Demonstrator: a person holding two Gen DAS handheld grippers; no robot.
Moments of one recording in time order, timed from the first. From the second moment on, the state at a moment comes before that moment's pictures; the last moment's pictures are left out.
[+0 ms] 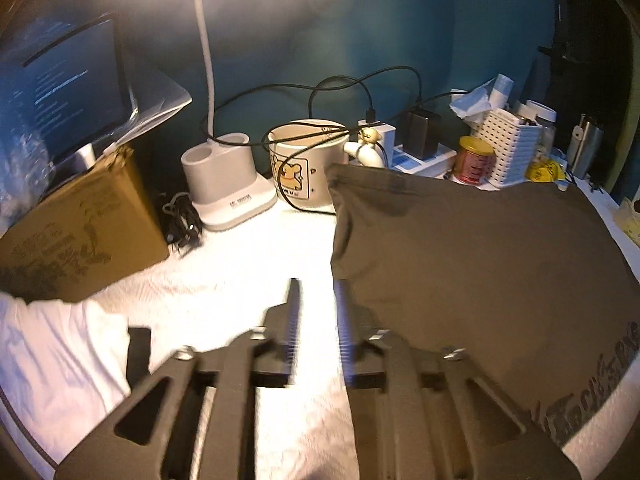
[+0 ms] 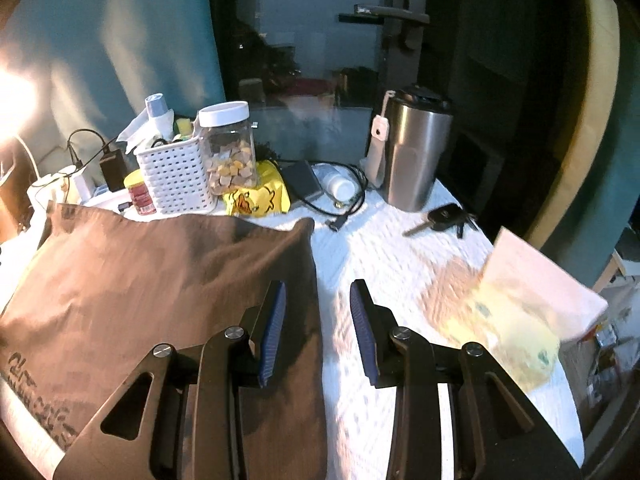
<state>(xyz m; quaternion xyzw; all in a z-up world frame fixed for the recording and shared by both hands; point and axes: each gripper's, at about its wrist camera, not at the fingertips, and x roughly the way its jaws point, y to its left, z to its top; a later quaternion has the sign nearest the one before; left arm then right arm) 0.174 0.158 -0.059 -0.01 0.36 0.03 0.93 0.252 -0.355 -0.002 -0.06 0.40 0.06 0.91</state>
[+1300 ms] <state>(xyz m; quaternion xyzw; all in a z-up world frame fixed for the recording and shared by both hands) 0.066 0.134 -0.117 -0.11 0.41 0.00 0.90 0.128 -0.382 -0.075 0.07 0.46 0.07 0.88</state>
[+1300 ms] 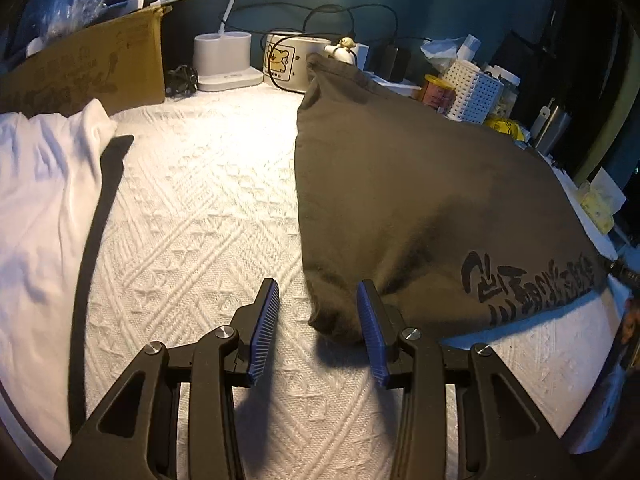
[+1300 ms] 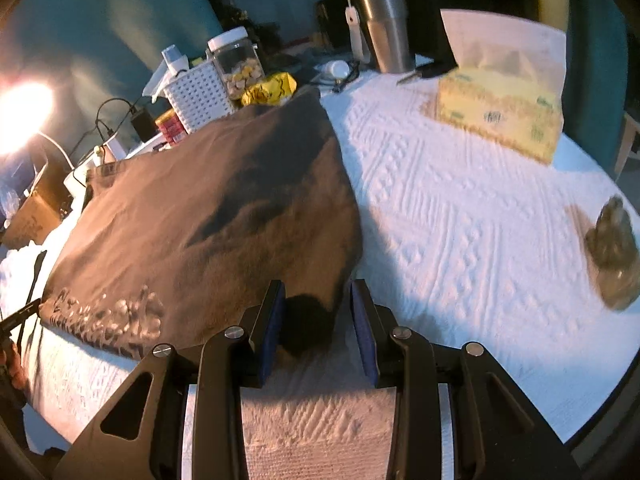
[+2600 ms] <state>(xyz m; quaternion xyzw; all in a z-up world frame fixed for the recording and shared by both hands) 0.020 0.097 -0.094 -0.07 0.39 -0.01 0.92 0.092 -0.365 -0.050 0.03 0.43 0.08 0.90</state>
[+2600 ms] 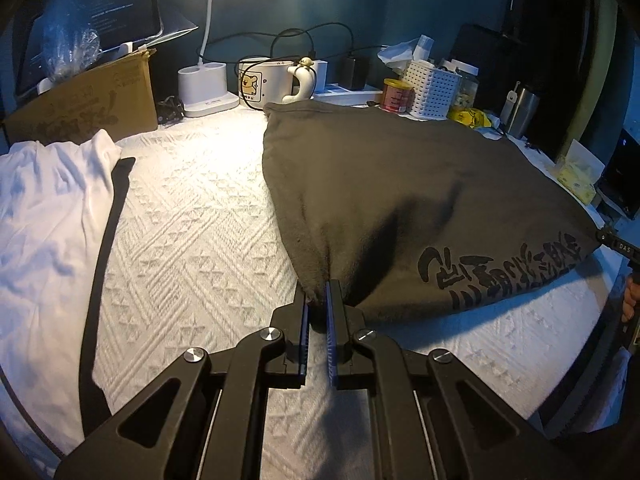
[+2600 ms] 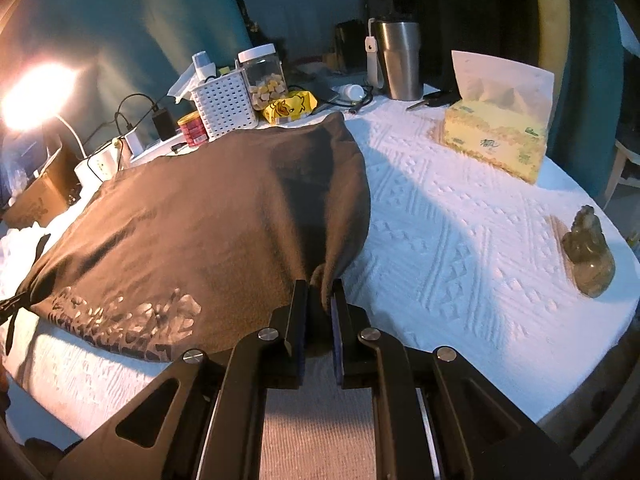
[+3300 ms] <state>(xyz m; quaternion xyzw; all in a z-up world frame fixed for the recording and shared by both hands) -0.023 0.072 -0.100 -0.07 0.40 -0.03 0.91 0.060 -0.378 -0.046 0.02 0.42 0.07 0.91</state>
